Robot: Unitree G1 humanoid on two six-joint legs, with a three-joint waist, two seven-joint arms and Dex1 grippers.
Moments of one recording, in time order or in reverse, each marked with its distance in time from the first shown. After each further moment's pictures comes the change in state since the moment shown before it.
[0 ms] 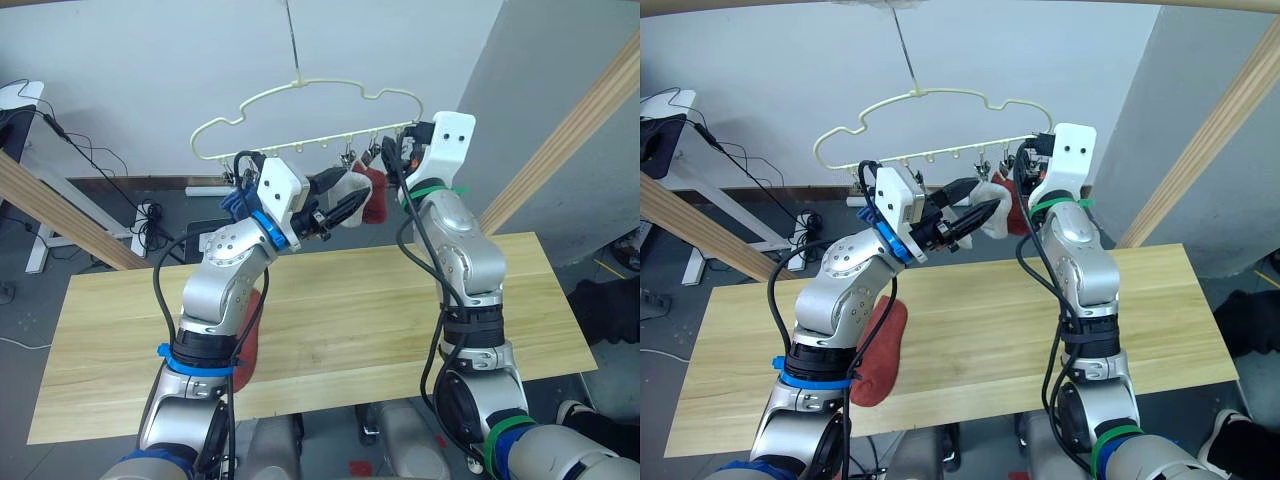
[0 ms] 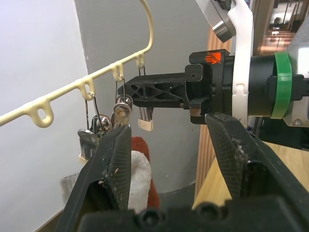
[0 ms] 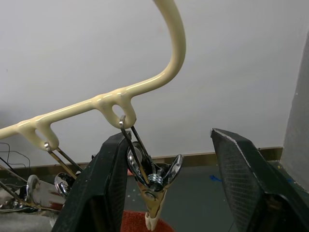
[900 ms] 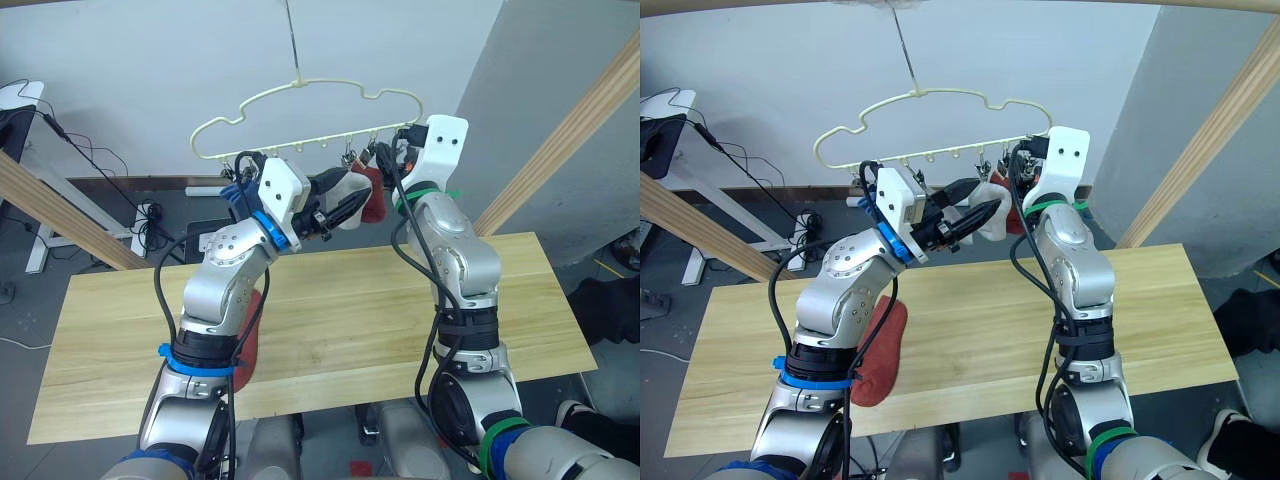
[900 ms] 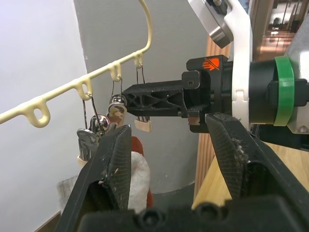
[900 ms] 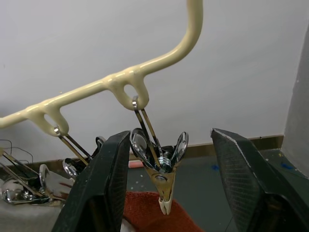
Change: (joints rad) left arm 0.000 -0.002 -0.005 0.000 0.000 0.000 0.001; right arm 0.001 0.042 -0.001 -0.034 0.001 0.051 -0.042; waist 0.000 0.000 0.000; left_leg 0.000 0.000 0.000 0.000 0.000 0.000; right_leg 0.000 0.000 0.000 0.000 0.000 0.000
